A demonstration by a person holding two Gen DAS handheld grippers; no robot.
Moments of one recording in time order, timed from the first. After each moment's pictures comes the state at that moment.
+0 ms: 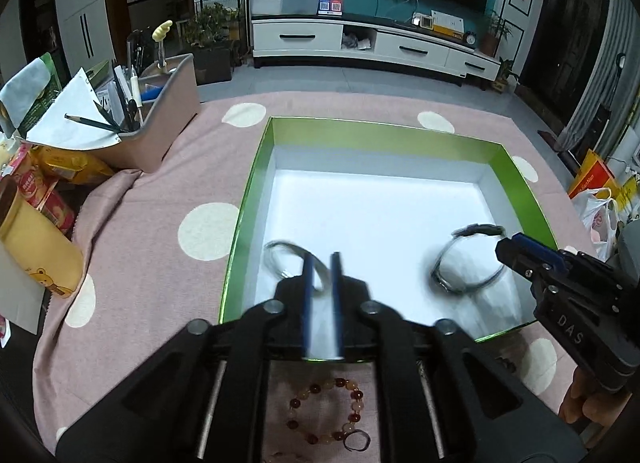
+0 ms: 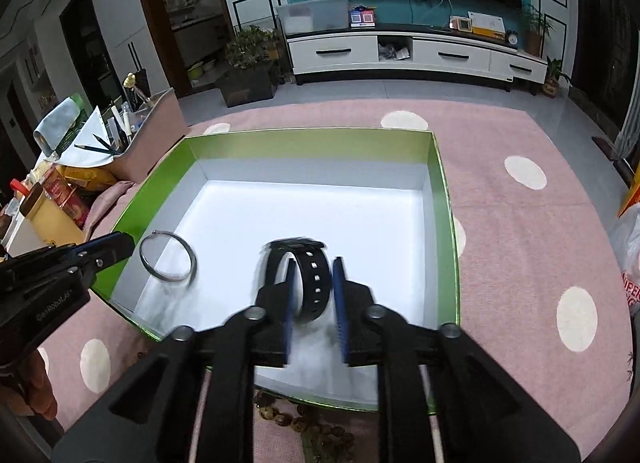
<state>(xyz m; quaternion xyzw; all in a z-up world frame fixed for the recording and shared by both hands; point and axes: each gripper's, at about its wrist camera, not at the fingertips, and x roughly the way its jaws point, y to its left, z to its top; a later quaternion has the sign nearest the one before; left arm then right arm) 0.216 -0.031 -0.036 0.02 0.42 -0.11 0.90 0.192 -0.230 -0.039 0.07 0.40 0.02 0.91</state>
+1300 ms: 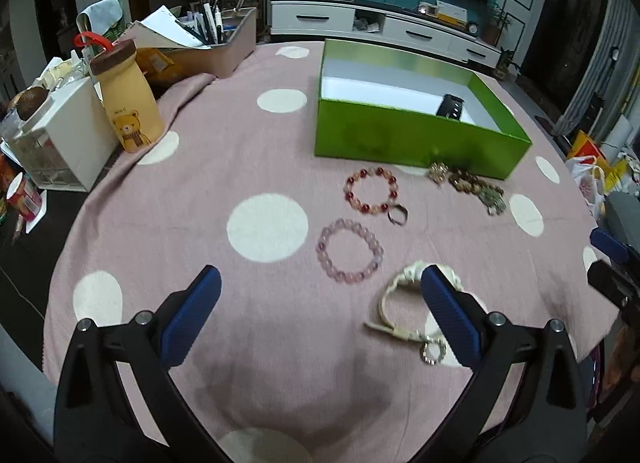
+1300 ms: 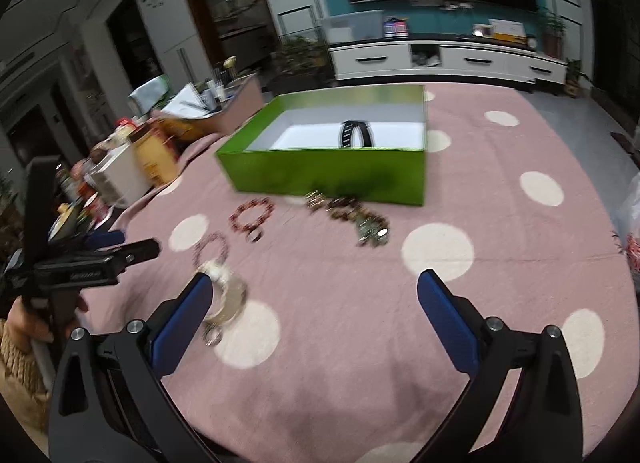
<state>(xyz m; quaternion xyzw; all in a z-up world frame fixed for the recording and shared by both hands) 0.030 0.058 -0.049 0.01 0.45 -0.11 0.89 -0.029 -0.212 -0.026 0.08 0.38 0.13 0.91</state>
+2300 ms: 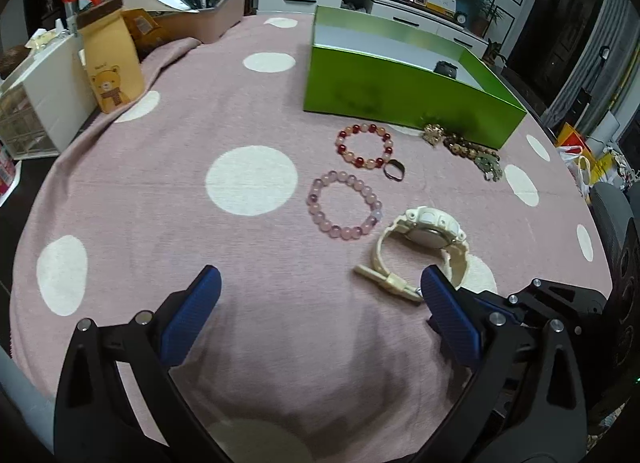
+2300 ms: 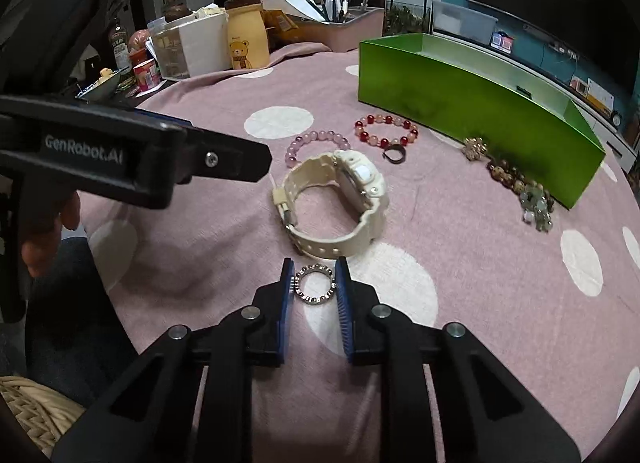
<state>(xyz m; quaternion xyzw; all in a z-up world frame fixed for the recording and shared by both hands) 0.026 0.060 -0.084 -0.01 0.47 -0.14 0.87 -0.019 -0.096 -0.101 -0.08 0.41 0.23 0.88</state>
